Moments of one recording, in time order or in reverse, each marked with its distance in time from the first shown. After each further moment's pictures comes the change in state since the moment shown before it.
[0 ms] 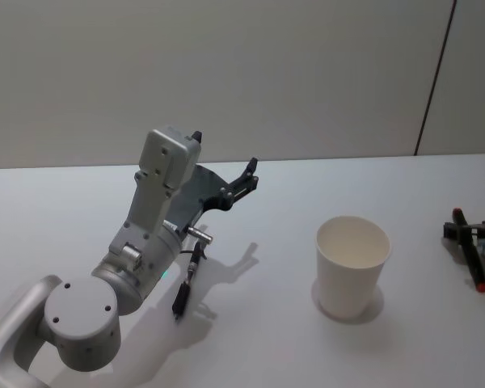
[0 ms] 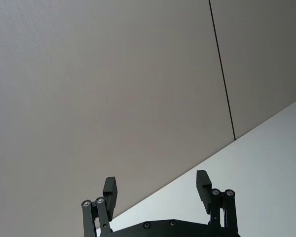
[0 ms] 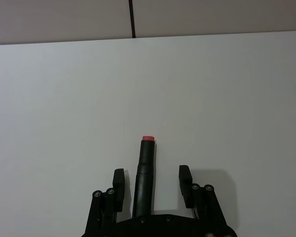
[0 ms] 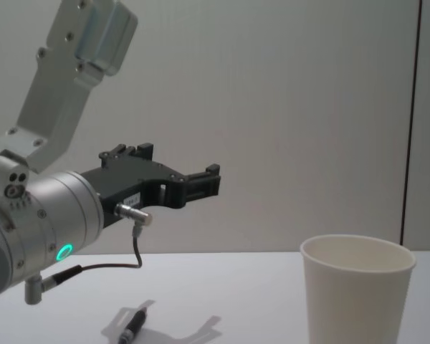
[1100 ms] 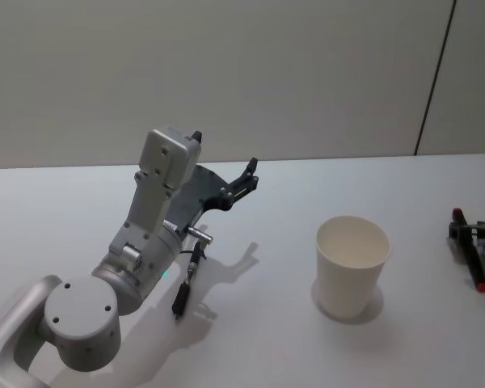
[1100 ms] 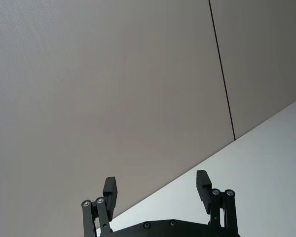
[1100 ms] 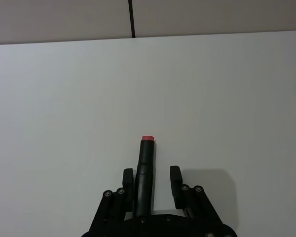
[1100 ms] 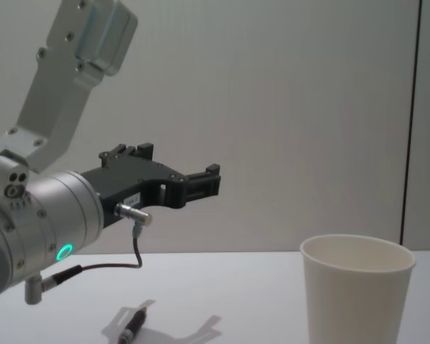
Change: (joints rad) left arm 0.000 0.000 0.000 0.000 0.000 0.000 0.000; right arm 0.000 0.000 0.000 0.001 0.000 0.000 0.000
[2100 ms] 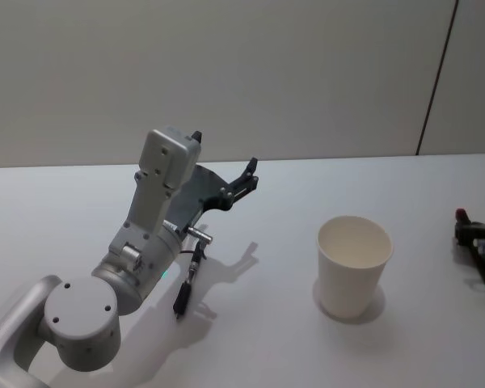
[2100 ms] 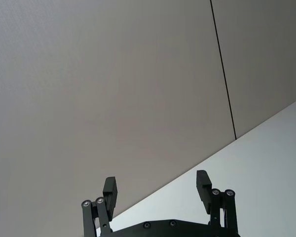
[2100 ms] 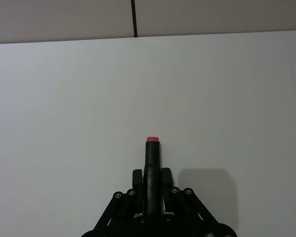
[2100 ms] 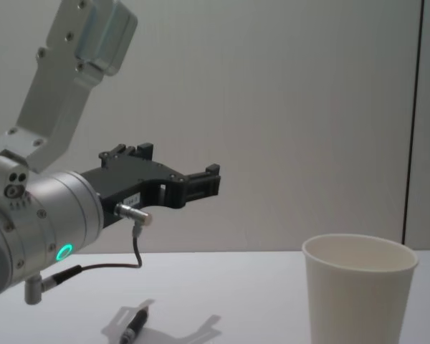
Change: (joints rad) left arm 0.000 0.000 0.000 0.000 0.000 0.000 0.000; right arm 0.000 0.000 0.000 0.000 0.000 0.000 0.000
